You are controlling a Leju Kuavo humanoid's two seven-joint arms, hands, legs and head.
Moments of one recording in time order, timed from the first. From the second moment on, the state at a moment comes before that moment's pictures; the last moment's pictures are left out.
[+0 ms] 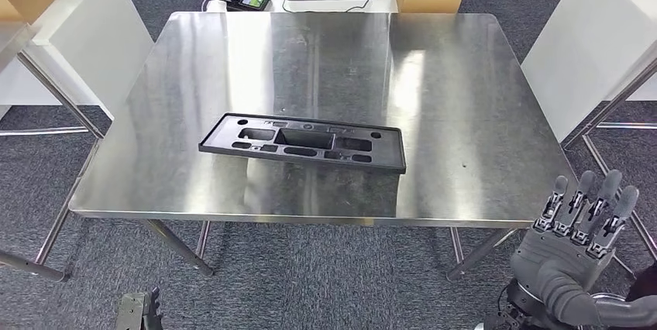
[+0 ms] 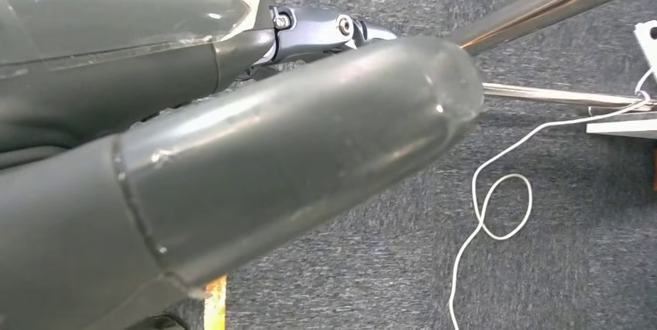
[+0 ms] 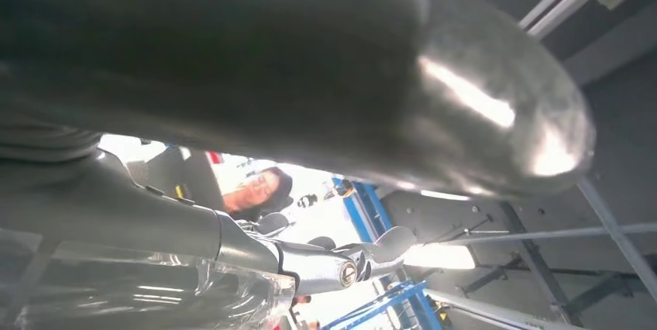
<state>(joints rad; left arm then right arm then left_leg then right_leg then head) -0.23 -0.05 0.55 -0.28 -0.33 0.11 -0.70 0.19 0.20 -0.18 -1.96 -0.47 0.33 -0.70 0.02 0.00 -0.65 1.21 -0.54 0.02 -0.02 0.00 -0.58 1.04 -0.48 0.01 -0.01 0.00</state>
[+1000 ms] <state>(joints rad) -0.24 -0.05 0.55 -0.28 -0.33 0.11 -0.70 0.19 0.22 -0.22 -1.97 -0.47 0.32 -0.70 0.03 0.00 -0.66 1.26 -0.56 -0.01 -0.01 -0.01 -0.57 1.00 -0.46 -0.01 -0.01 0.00</state>
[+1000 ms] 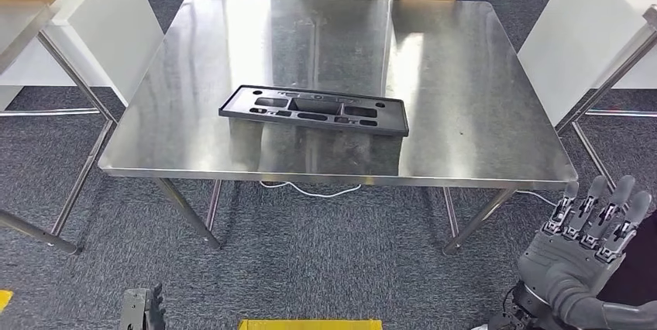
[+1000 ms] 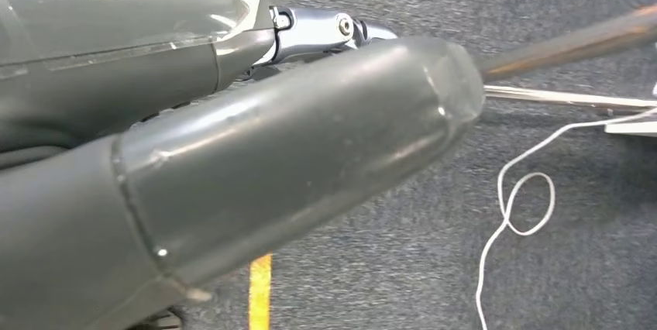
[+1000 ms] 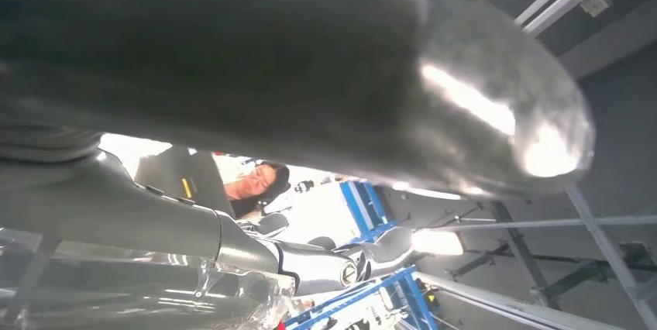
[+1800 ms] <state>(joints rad) -0.23 -0.05 0.53 -0.31 -0.27 0.16 -0.70 0.17 0.21 -0.22 -1.96 -0.44 0.27 -0.70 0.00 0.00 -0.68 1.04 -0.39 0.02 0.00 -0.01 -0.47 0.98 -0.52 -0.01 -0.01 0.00</state>
